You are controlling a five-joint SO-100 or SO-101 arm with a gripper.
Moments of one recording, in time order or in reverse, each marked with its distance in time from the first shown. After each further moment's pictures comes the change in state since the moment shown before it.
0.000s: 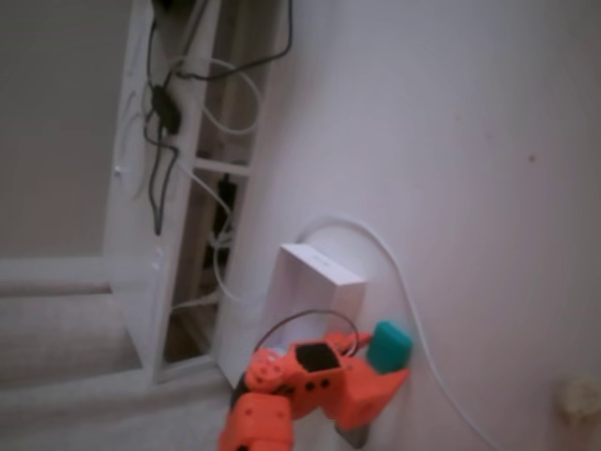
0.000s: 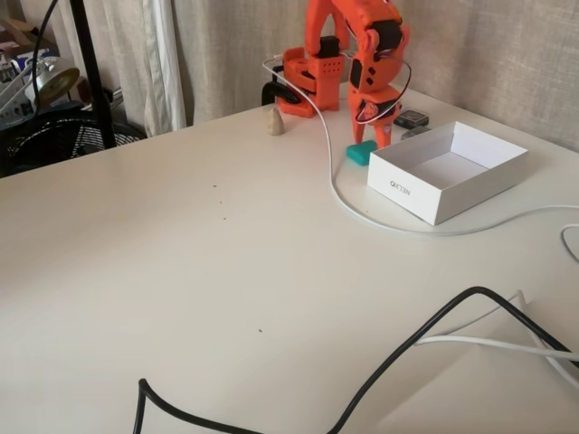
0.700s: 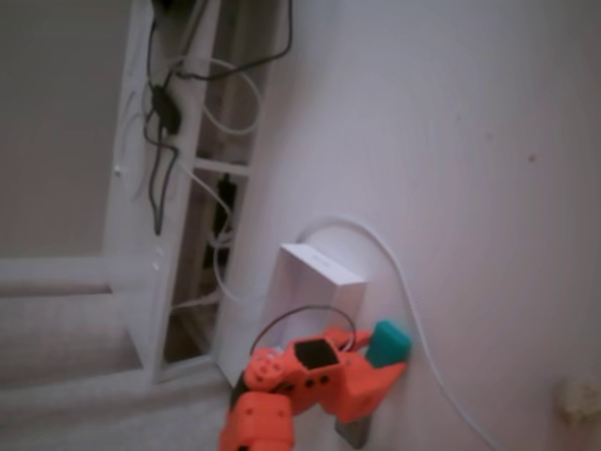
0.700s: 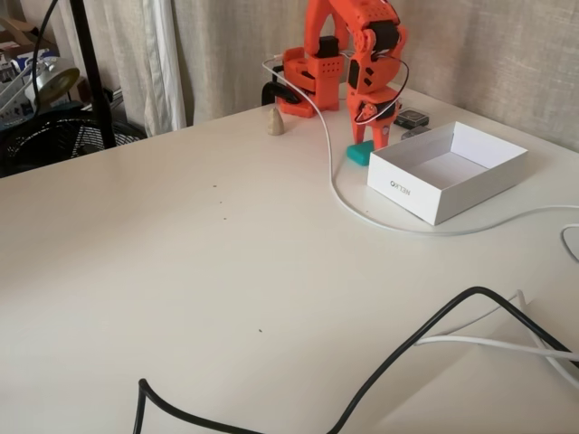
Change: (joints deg) arm 0.4 -0.2 -0.2 -0.3 0.0
